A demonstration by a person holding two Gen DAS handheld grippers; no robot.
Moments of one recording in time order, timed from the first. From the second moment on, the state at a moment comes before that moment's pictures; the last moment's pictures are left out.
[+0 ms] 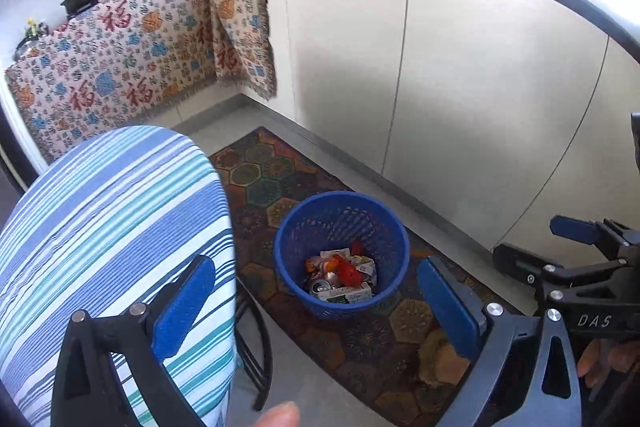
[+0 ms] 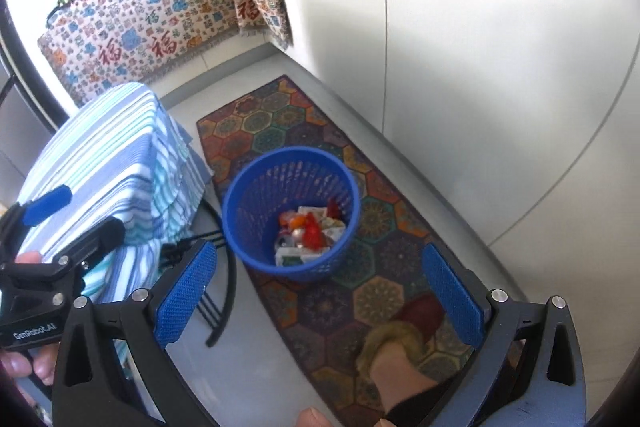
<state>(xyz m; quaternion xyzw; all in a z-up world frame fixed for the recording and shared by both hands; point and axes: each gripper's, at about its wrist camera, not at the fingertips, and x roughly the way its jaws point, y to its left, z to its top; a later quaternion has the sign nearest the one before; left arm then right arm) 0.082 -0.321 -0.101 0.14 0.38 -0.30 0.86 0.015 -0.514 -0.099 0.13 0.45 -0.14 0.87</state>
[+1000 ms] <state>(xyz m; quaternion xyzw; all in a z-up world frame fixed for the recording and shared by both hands) 0.072 -0.313 -0.077 0.14 0.42 -0.29 0.85 -0.013 -0.484 -0.074 0.12 0.45 -0.15 0.87</state>
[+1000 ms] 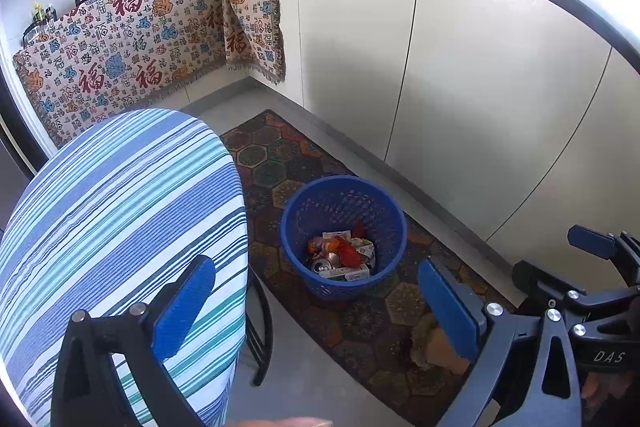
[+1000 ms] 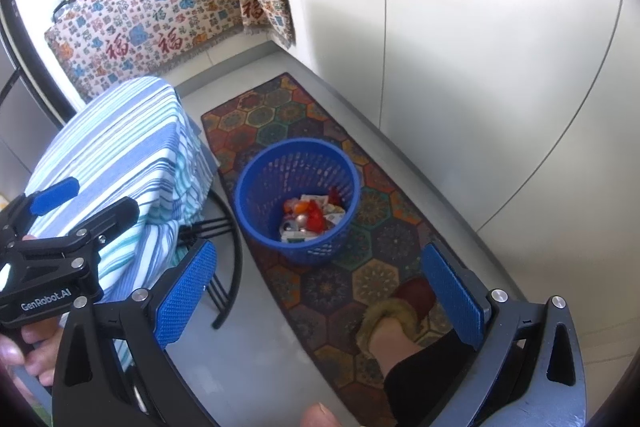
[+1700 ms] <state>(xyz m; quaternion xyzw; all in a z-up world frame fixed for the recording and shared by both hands) 0.076 -0.312 -0.078 0.14 0.42 -0.28 0.85 -0.013 -0.480 -0.073 0.12 0.45 -0.14 0.87</state>
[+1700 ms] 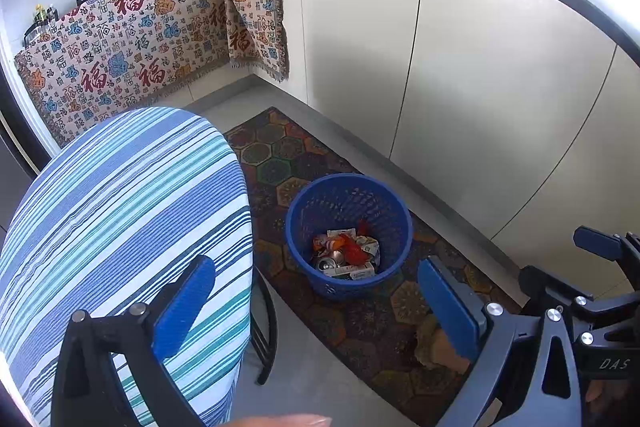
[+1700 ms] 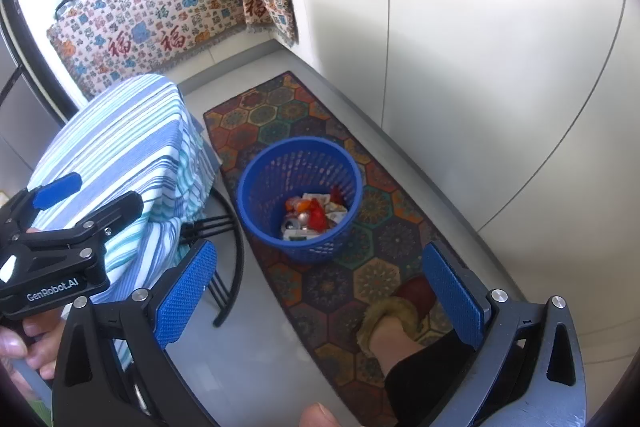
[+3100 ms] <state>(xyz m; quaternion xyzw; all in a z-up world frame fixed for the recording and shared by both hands) 0.073 -0.317 -0.086 0.15 0.42 -0.29 0.85 -0.016 -0.476 -0.074 0.13 0.46 -0.14 0.87</state>
